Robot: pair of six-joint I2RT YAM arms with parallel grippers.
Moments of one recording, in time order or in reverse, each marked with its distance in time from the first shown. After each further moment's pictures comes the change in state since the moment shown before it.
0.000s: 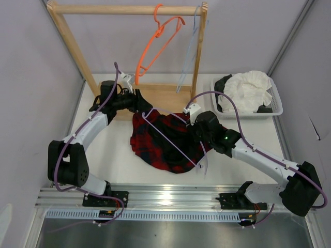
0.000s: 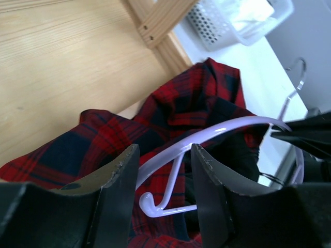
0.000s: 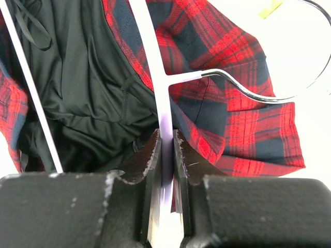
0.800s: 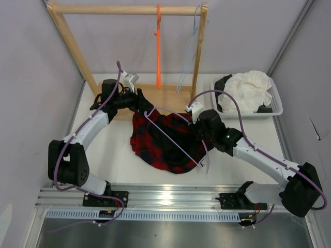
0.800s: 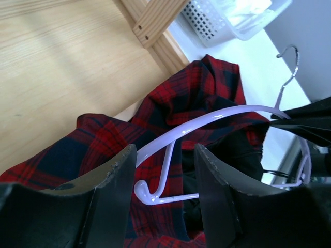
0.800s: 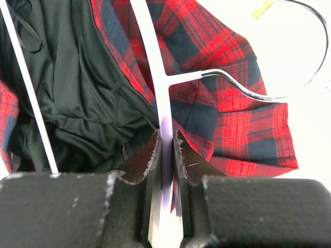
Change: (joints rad) left arm -0.010 0.016 0.034 -0.029 0.023 0.043; right arm -0.043 -0.004 0.001 -0.002 -0.029 -0.018
